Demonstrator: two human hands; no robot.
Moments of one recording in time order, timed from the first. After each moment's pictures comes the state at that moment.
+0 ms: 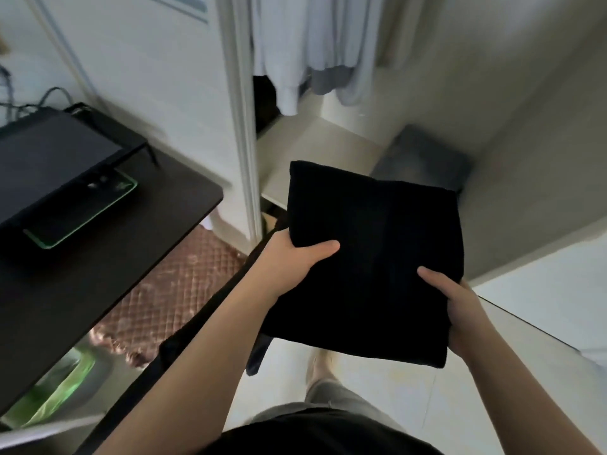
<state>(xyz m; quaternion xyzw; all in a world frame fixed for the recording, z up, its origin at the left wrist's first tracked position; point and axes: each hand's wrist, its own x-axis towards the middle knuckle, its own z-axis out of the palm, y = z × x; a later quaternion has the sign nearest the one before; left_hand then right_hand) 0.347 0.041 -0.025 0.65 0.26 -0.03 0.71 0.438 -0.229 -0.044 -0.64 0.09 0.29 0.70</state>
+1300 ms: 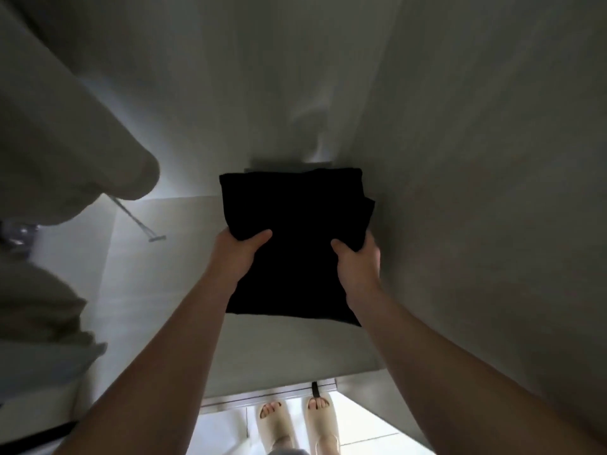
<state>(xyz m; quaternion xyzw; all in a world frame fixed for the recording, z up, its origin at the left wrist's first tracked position) 0.889 0.011 -0.146 0.73 0.19 -0.15 0.64 0.839 -0.181 -0.137 -0.70 0.34 -0.04 0.63</state>
